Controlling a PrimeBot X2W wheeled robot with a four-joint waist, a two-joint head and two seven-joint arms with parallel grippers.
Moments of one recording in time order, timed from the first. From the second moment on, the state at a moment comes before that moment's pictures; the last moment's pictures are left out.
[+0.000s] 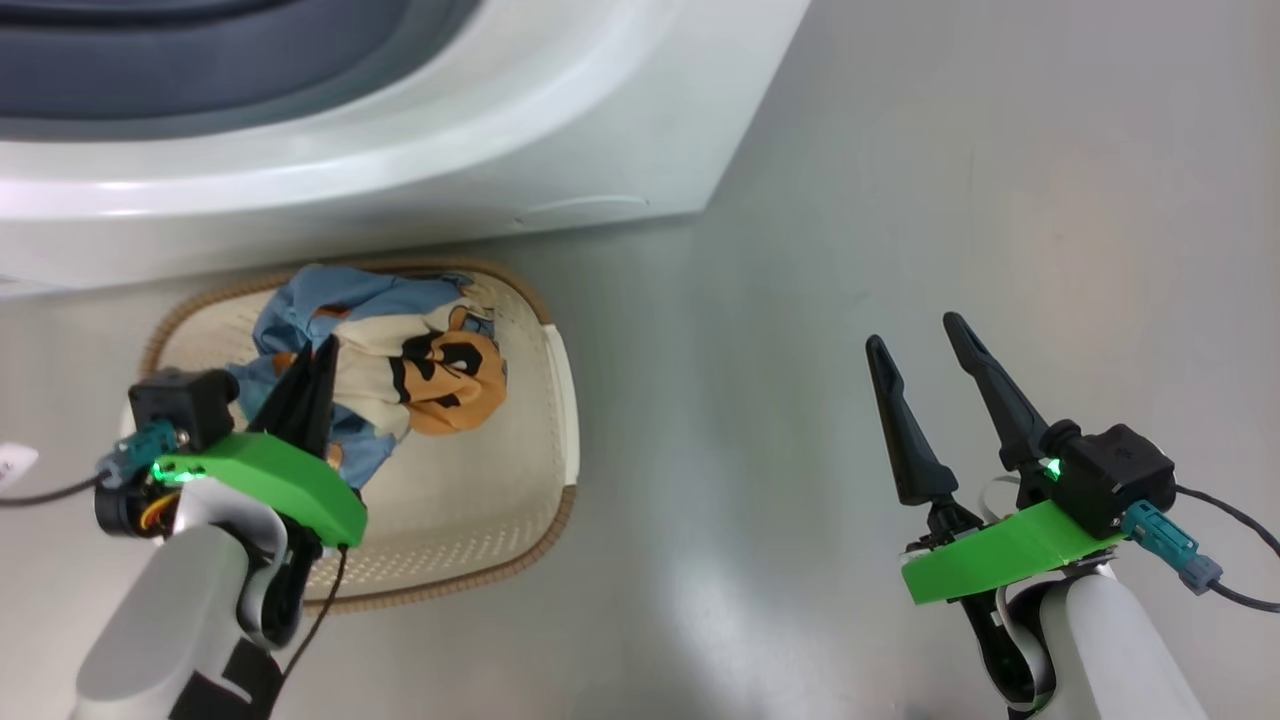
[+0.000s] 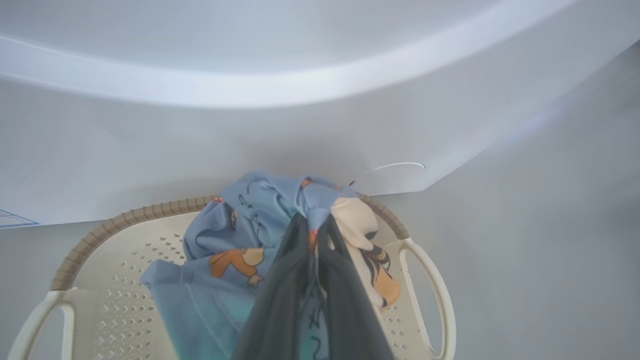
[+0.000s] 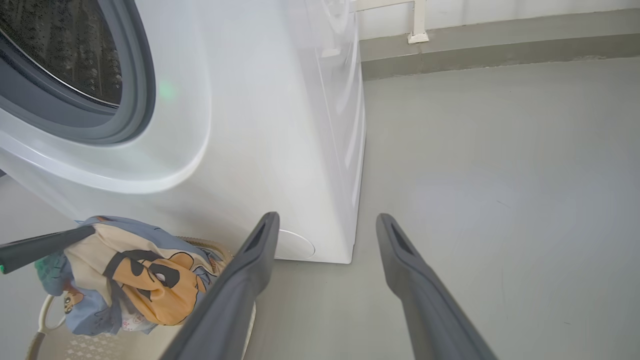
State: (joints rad) left arm -0.62 0.24 -0.43 0.70 -0.62 -0.13 -0.25; right arm -0.27 -0.05 0.10 0.11 0.19 0.13 -0.26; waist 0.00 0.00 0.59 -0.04
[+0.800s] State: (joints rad) left arm -0.34 0.13 -0.20 0.43 -0.43 -0.13 -0.25; right arm -0.17 -0.05 0.09 0.19 0.20 0.13 -0.26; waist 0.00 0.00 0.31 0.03
